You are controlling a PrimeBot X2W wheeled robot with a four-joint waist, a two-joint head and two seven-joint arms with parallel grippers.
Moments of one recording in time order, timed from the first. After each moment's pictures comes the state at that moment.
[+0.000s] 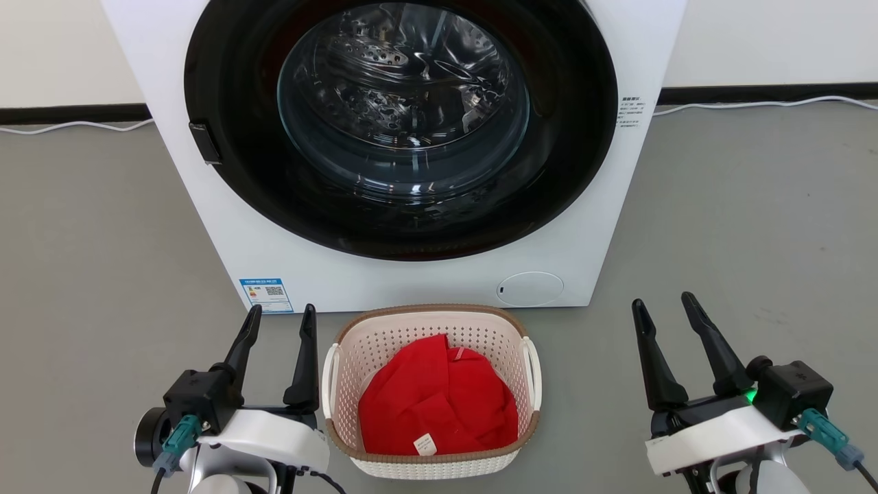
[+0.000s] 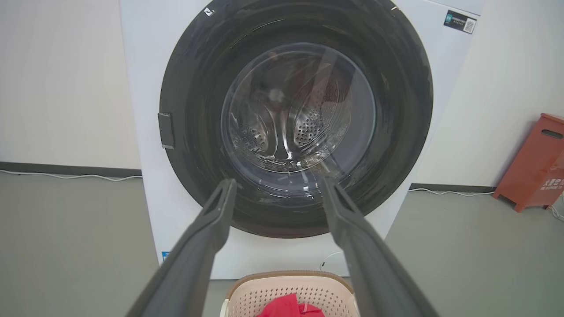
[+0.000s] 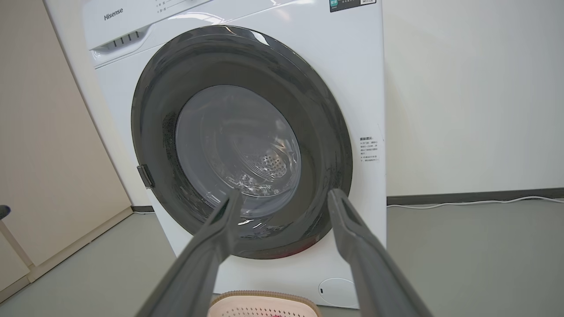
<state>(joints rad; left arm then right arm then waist) -0.09 0.04 -0.09 0.19 -0.22 -0.04 -0.25 -0.09 -0.12 0.10 0.18 0.27 0.12 -0.25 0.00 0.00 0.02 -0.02</state>
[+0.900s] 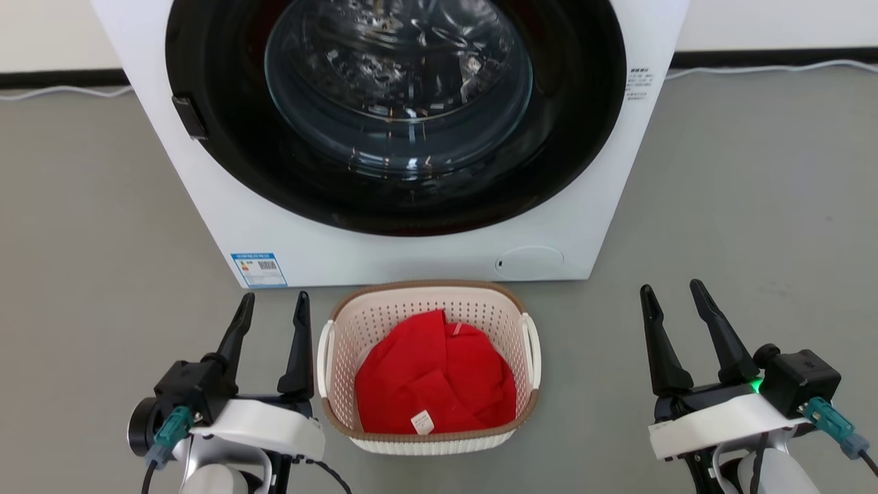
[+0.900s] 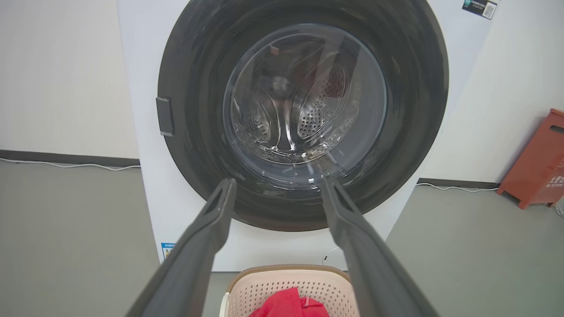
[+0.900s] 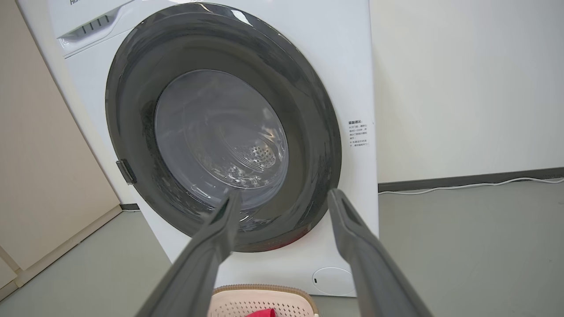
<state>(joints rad) -0.10 0.04 -0.08 0.18 -0.22 -0.04 -0.26 -0.11 -0.10 0.06 0.19 0.27 0.12 -0.25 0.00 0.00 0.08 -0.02</state>
